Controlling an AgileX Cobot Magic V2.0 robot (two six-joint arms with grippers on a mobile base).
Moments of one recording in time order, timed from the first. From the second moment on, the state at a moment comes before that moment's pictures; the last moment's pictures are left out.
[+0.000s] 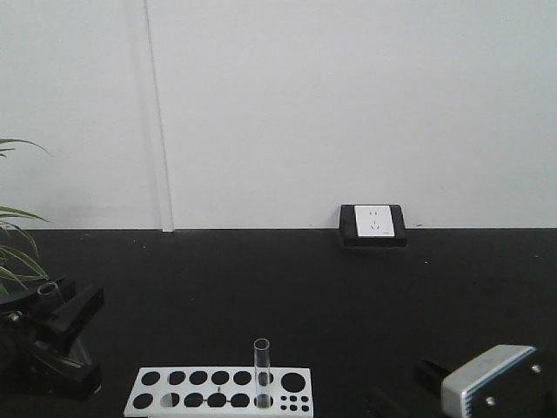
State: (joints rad) left arm -0.31 1.05 -0.56 0.05 -0.36 -0.10; right arm 0.55 1.15 -0.42 0.05 -0.40 -0.09
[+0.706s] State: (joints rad) left arm -0.31 1.05 -0.56 0.05 -0.36 -0.10; right arm 0.68 1.68 -0.70 -0.02 -0.63 -0.02
